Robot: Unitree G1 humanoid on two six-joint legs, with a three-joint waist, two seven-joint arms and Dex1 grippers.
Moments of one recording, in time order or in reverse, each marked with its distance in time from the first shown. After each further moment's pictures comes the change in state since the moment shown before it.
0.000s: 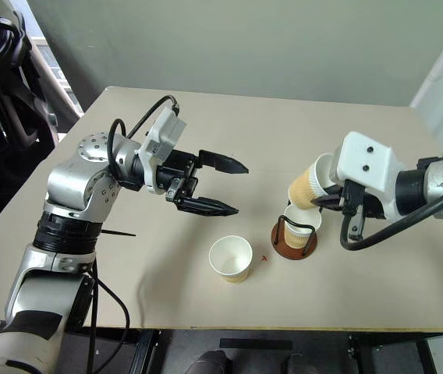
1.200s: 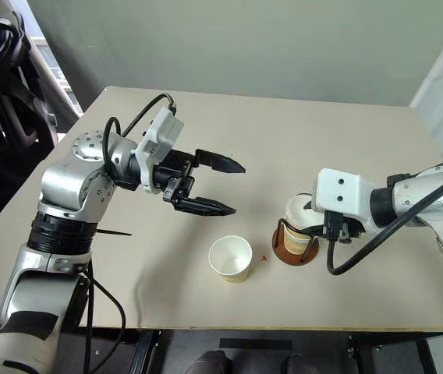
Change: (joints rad) left arm 0.003 0.022 -0.001 -0.017 0.009 0.002 0.005; right arm -0.007 0.075 0.179 0.054 -0.197 -0.186 0.063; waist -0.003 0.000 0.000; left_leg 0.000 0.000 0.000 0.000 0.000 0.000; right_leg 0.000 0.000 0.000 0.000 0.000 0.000
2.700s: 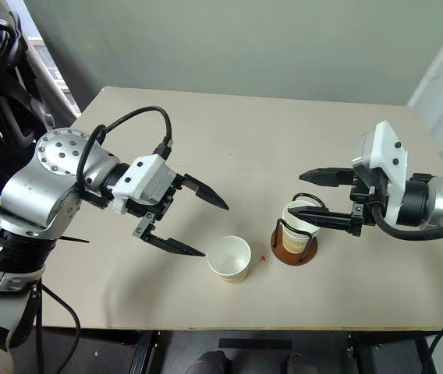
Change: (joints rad) left arm 0.059 0.302 -0.173 -0.253 -0.003 -0.190 -0.100; right arm 0.136 0.142 -0.396 -0.006 0.461 0.118 -0.167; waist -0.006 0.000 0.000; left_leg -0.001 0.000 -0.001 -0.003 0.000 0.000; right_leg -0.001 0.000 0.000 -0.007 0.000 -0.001
